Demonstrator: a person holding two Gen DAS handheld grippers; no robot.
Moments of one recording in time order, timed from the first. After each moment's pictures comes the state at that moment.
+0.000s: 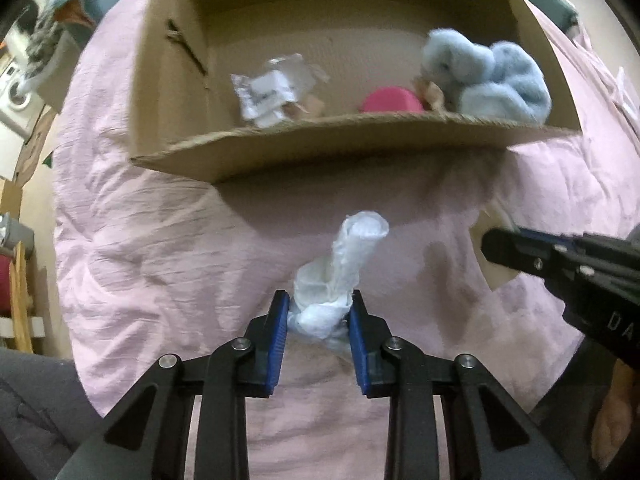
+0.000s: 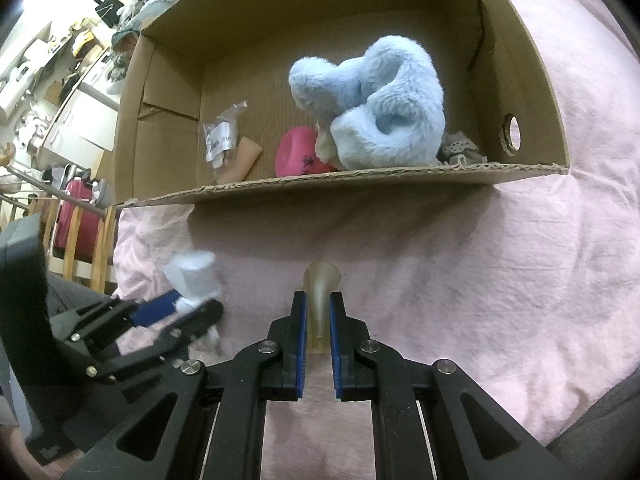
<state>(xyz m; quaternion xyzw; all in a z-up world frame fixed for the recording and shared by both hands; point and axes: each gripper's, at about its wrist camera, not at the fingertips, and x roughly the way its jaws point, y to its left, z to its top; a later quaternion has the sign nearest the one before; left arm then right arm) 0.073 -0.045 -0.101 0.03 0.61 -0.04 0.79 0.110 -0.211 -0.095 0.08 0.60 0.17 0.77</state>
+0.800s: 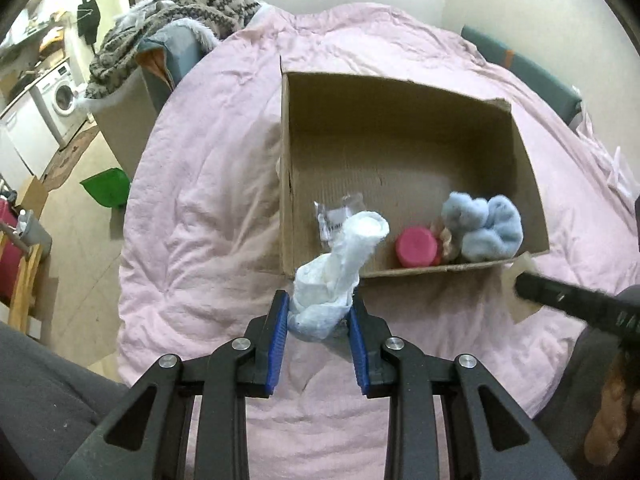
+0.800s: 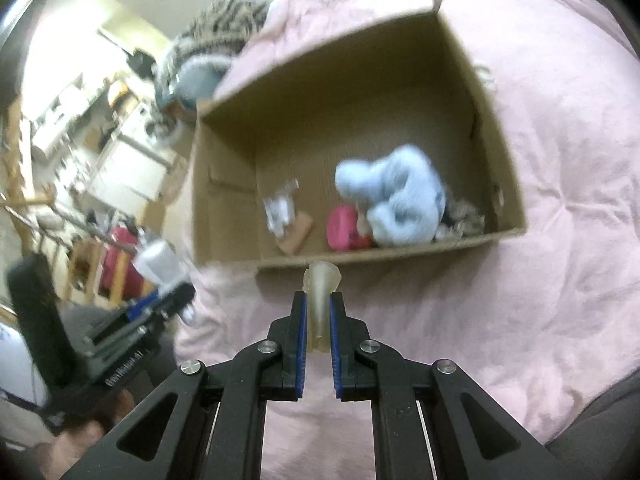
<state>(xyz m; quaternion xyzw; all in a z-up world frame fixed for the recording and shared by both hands) 0.061 -0.006 -0.006 -0.02 0.47 0.00 0.88 0.102 -0.241 -0.033 0.18 0.51 0.22 0.81</state>
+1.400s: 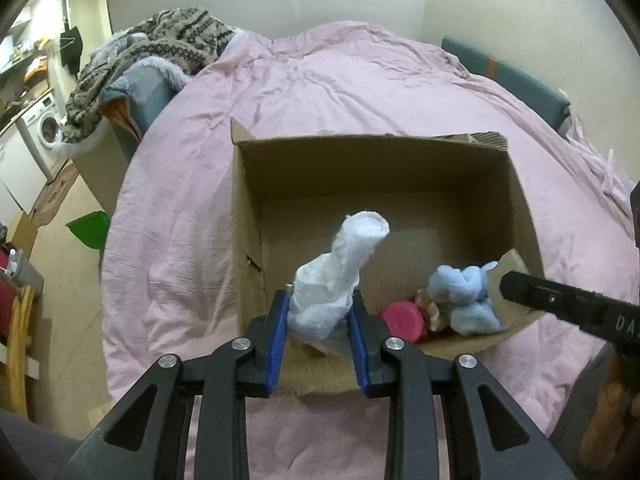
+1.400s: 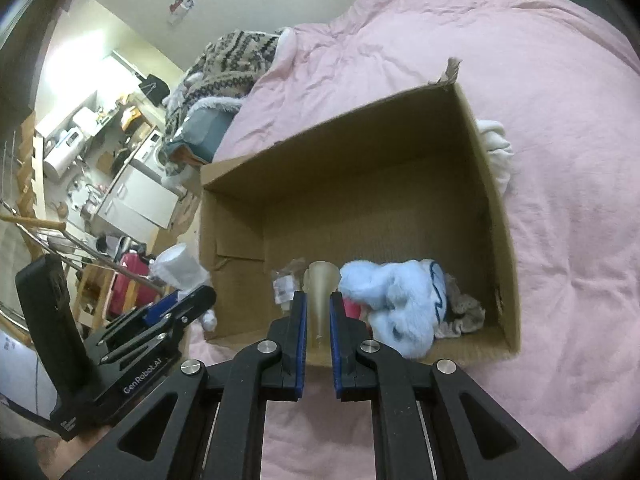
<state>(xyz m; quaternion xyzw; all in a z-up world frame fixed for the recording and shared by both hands) 0.128 -0.031 0.003 0.00 0.44 -0.03 0.90 0.151 -0.246 -0.016 0.19 0.47 0.23 0.83</state>
